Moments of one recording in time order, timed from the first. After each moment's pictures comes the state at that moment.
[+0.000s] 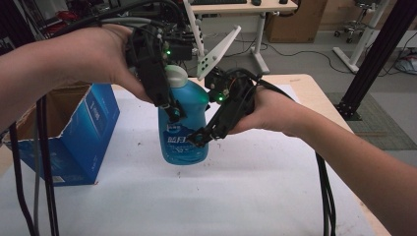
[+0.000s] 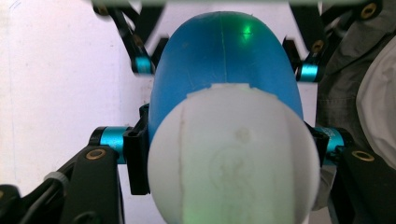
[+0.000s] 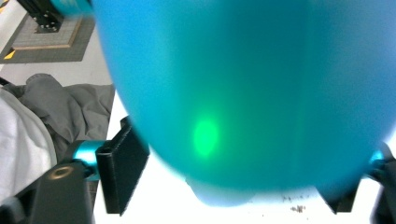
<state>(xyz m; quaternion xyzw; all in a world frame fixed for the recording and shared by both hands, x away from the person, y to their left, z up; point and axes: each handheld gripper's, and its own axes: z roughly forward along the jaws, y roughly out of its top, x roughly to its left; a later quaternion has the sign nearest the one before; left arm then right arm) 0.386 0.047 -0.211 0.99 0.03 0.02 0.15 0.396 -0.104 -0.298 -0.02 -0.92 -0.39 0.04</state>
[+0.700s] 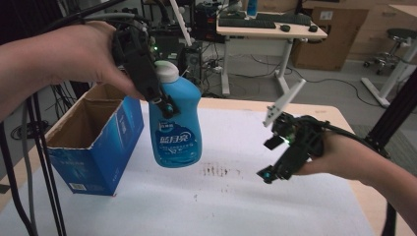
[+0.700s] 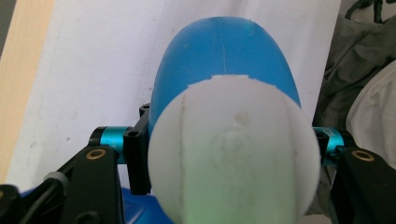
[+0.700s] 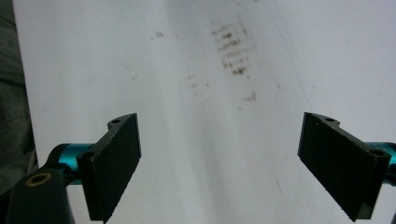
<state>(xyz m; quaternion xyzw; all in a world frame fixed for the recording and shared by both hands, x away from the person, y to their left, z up) 0.389 0.121 -0.169 0.97 0.15 0.04 0.19 0.406 -0.172 -0.316 -0.13 -0.96 -0.24 -0.03</state>
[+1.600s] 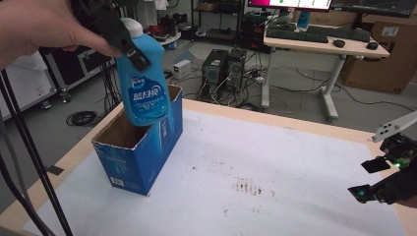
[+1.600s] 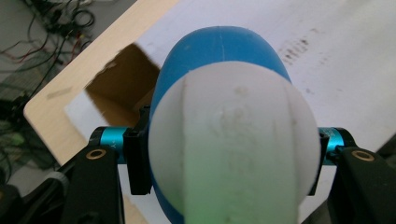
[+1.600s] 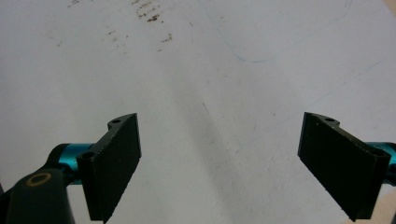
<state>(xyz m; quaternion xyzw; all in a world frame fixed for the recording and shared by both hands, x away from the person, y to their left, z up) 0.388 0.257 -0.123 0.88 0.41 0.15 0.20 0.436 -0.257 -0.304 -0.23 -0.94 -0.23 -0.06</state>
